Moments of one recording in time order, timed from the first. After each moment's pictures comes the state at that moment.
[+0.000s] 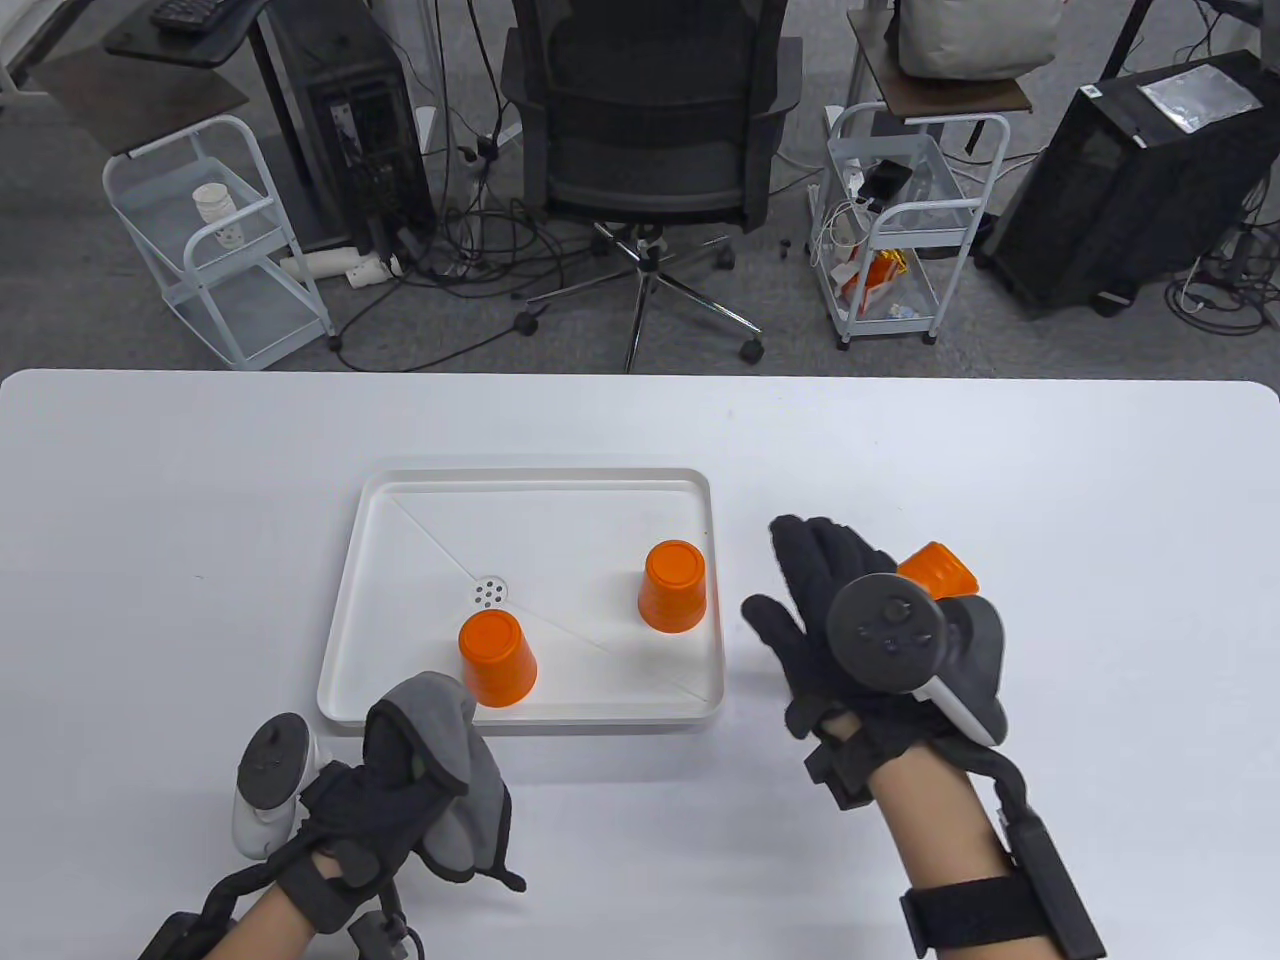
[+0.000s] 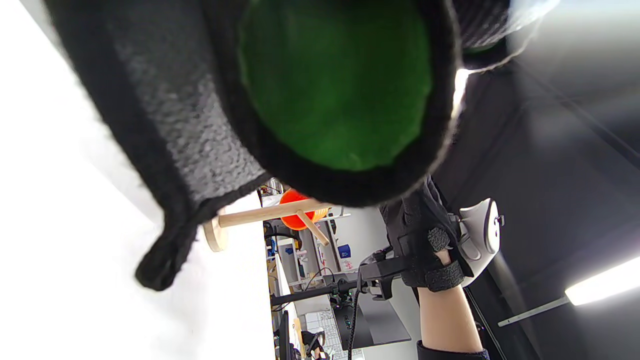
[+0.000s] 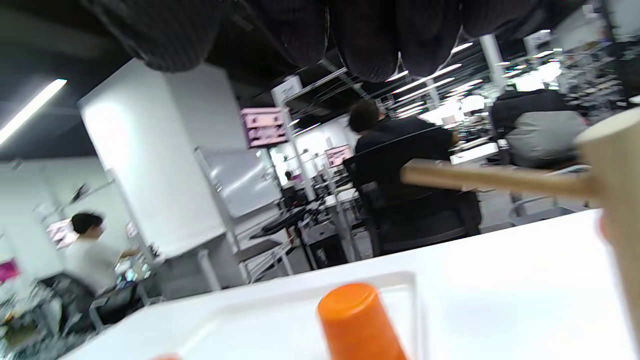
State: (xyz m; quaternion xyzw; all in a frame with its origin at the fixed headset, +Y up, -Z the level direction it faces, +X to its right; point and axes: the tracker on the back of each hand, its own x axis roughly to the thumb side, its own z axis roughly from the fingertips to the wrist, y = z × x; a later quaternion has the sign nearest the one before) left_hand -0.249 -0.737 -0.244 -0.14 -0.29 0.65 0.69; right_hand 0.129 -0.554 -0.286 0.15 -0.10 0.97 0.19
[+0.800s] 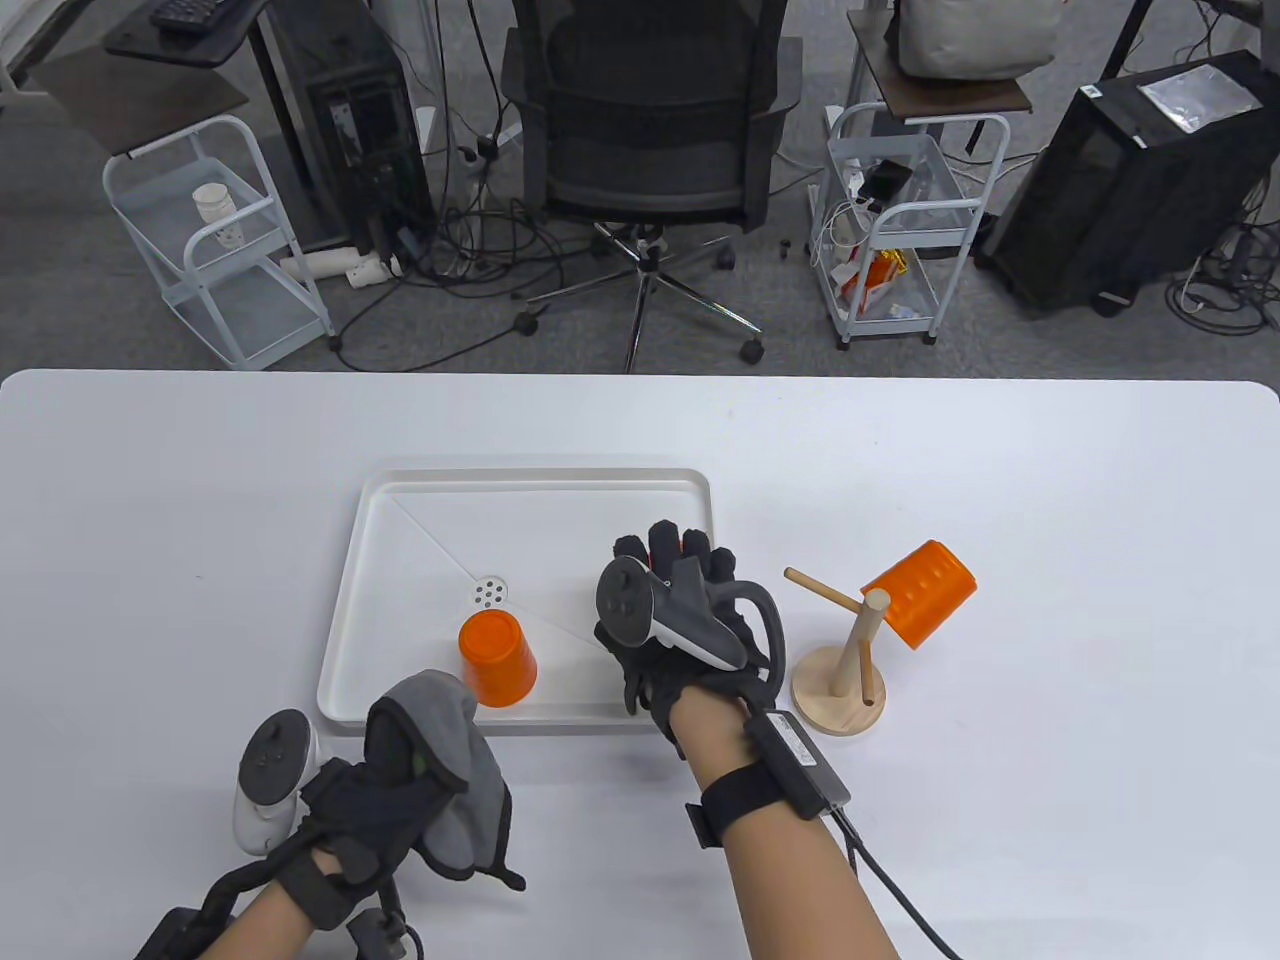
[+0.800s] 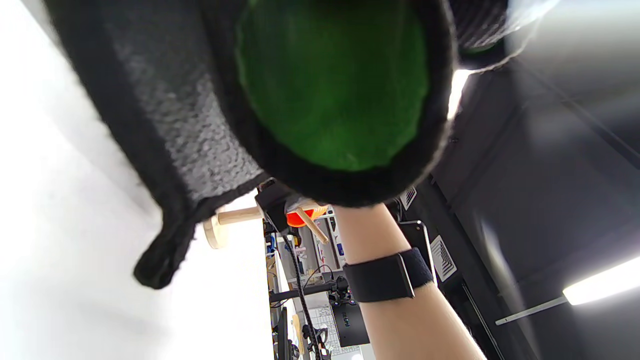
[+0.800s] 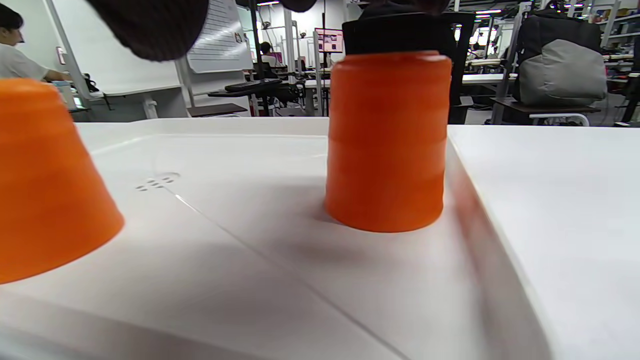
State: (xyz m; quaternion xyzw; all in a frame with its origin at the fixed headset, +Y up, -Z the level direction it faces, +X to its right) left_hand -0.249 -0.738 -0.245 -0.15 -0.29 0.65 0.68; right_hand 0.017 -0.670 -0.374 0.11 0.05 0.99 0.02
